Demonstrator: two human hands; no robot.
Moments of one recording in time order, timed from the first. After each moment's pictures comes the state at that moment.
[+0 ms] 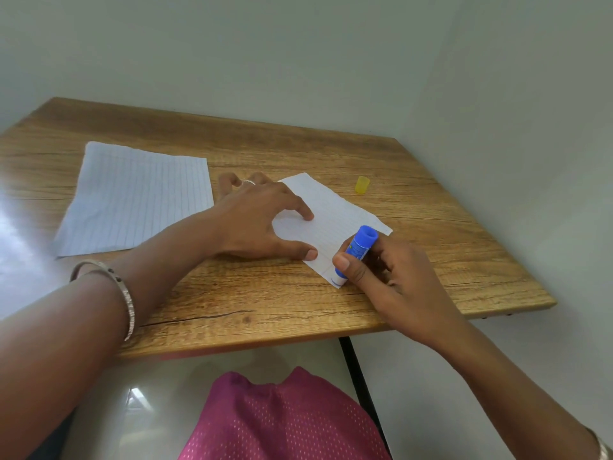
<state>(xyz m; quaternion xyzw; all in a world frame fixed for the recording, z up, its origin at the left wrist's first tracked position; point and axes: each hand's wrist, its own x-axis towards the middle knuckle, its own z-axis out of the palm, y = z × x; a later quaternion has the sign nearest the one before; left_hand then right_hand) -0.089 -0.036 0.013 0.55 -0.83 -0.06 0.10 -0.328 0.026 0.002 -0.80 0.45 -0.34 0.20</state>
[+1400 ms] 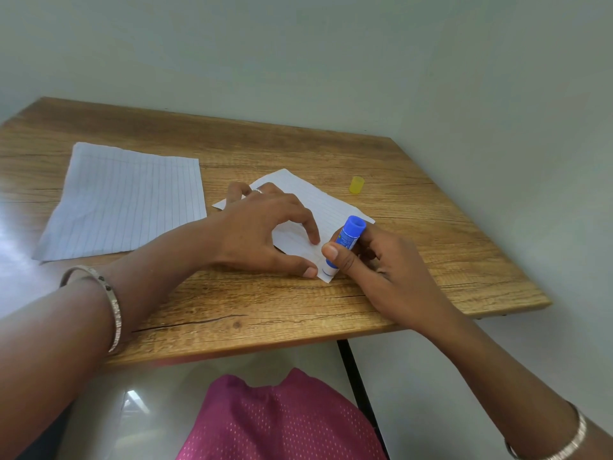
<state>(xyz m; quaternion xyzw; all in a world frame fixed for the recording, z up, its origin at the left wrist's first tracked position) -0.095 -0.037 0.006 0.46 -0.87 -0.11 0.14 -0.324 0.010 0.004 -0.80 0.46 -0.33 0.19</state>
